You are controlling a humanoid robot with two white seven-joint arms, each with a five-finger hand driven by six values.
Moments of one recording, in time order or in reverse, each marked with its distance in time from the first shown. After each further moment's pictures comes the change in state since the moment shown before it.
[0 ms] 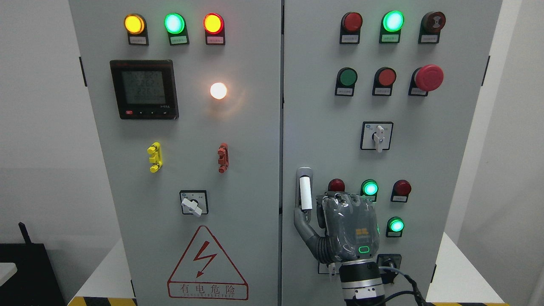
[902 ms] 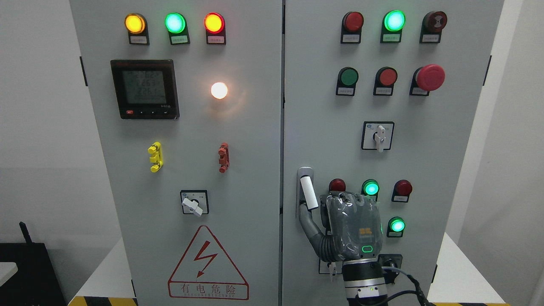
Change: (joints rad) left arm 0.000 0.000 0.000 0.000 0.000 0.000 0.000; right arm 0.003 0.001 -0.015 0.001 -0.006 0.010 -0.009
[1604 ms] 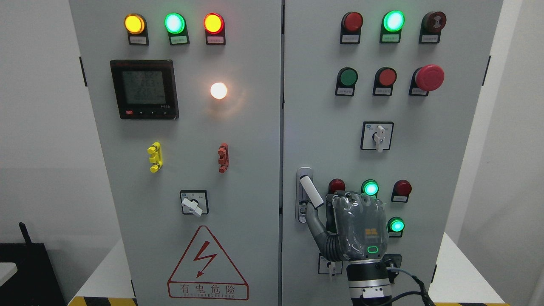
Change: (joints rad) left arm 0.000 0.000 0.000 0.000 0.000 0.000 0.000; right arm 0.005 -0.001 -0.013 -0.006 -0.003 0.001 -0.010
